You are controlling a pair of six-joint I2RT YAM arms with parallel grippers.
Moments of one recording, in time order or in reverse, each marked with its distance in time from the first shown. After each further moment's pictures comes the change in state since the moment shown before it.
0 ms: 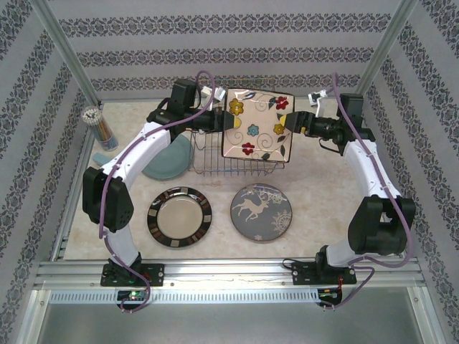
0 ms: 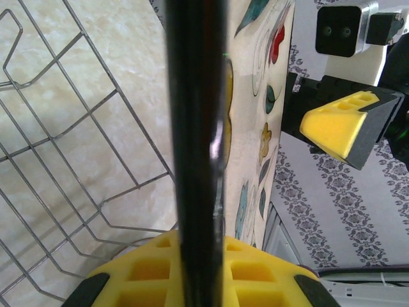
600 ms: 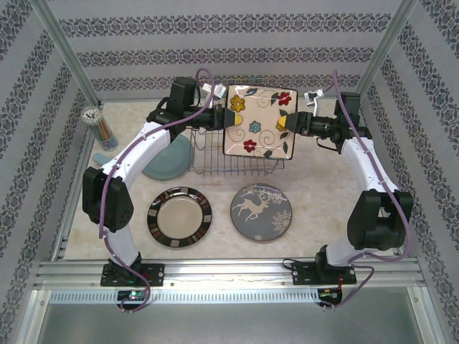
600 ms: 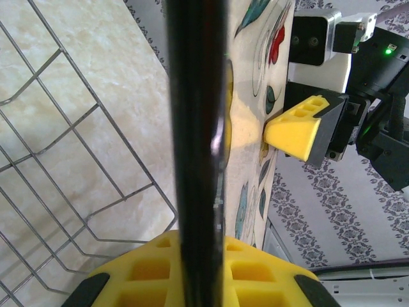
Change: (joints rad) left arm 0.003 0.000 0.000 0.062 0.034 -0.025; right arm 0.009 0.037 0.004 0.052 -0.127 0.026
